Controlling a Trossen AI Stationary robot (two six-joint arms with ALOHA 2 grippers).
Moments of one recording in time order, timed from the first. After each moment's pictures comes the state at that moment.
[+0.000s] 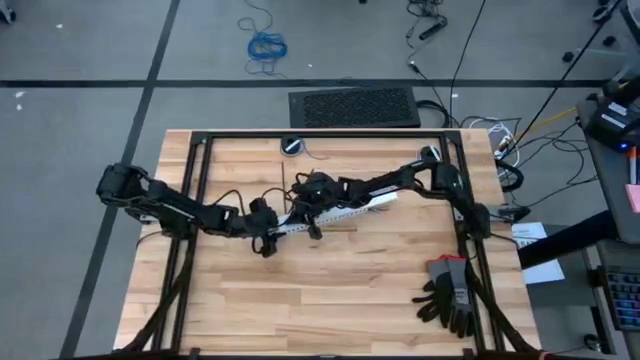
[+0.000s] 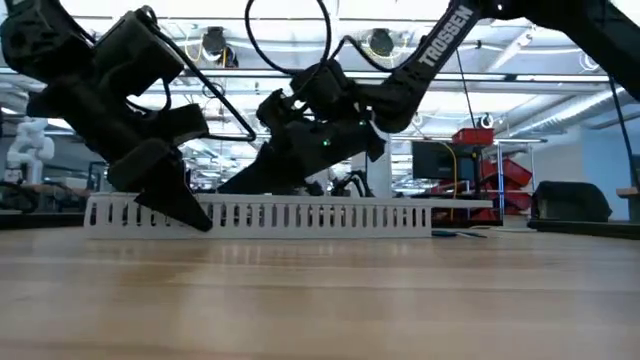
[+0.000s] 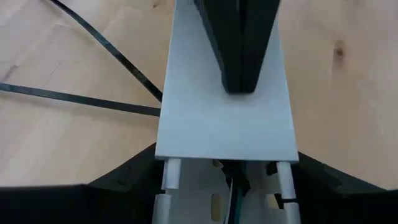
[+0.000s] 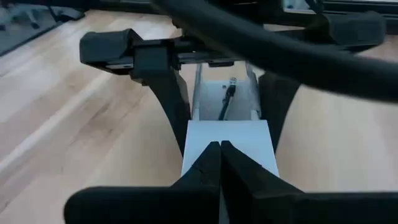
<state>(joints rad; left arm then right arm) -0.11 1.43 0.35 0.28 -0.28 -0.30 -0.16 2.28 1.35 0.38 -0.50 -0.18</state>
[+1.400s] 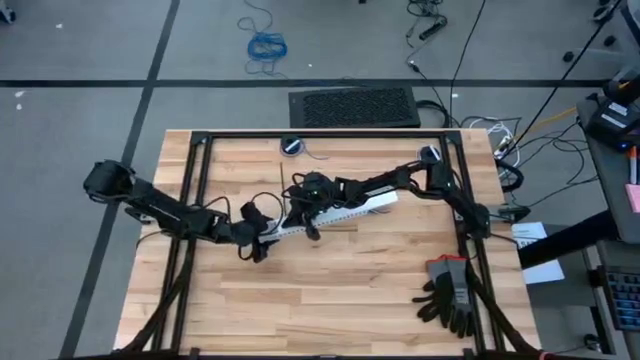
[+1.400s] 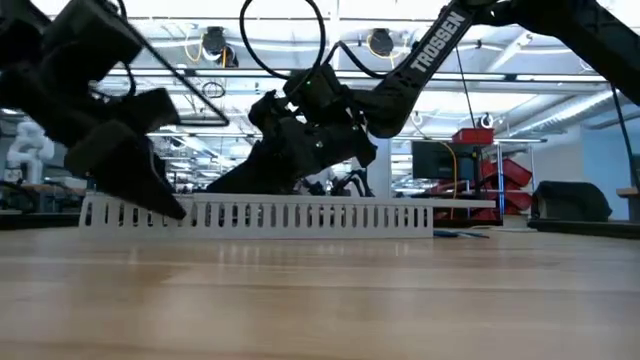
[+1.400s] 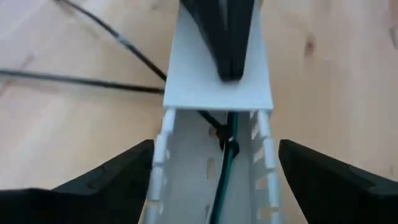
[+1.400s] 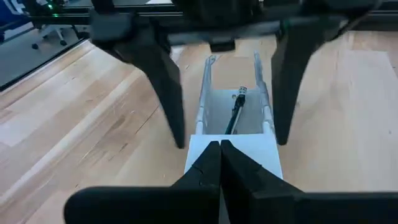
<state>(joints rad) -0.26 1.31 0.25 0.29 -0.40 -0.40 -0.16 2.29 1.37 0.39 -0.56 -0.13</state>
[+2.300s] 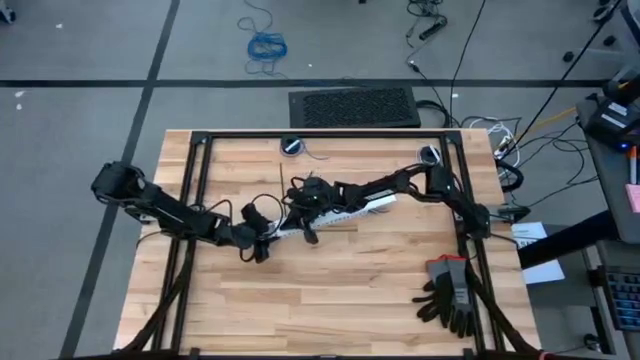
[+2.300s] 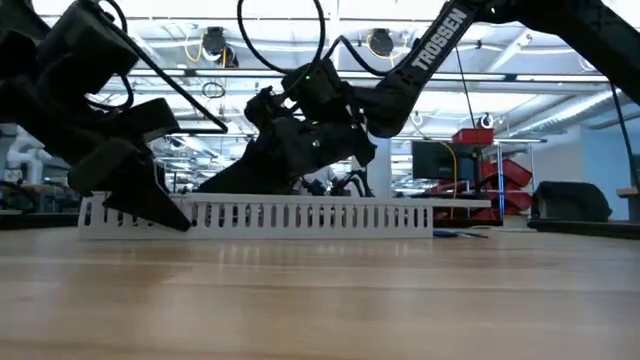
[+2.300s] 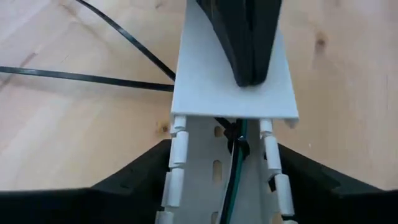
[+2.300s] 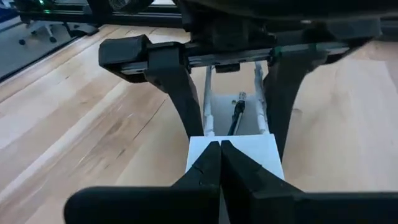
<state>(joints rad) -0.26 1.37 0.24 0.36 -0.45 -0.40 -0.13 2.30 1.37 0.46 -0.51 -0.13</state>
